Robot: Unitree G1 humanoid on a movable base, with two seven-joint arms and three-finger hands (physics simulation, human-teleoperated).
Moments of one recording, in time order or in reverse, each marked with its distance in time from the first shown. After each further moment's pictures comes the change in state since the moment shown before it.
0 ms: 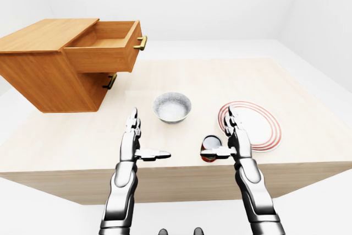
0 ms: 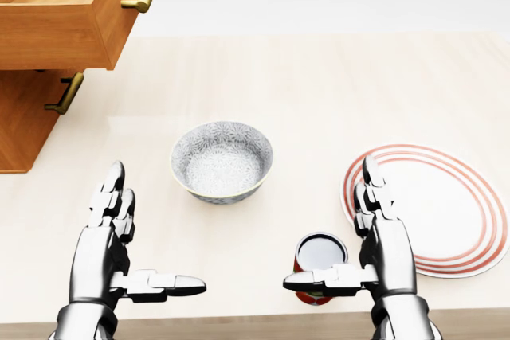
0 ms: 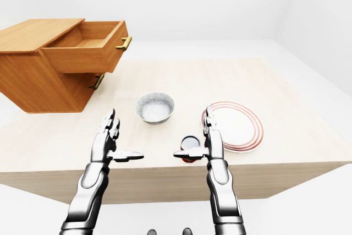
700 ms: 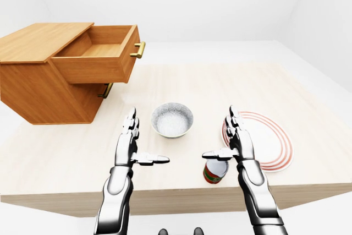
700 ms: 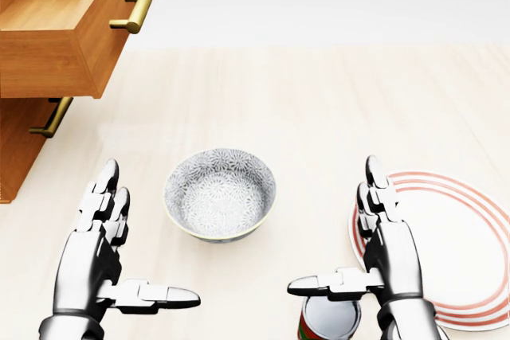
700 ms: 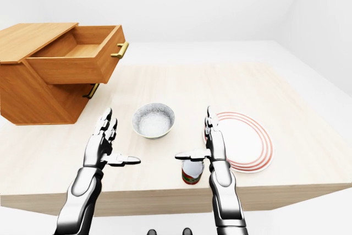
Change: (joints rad) left arm 0.085 0.006 0.001 -0.191 0.012 0.078 -0.060; right arm 0.025 -0.011 -0.013 -0.030 -0.005 -0.015 0.032
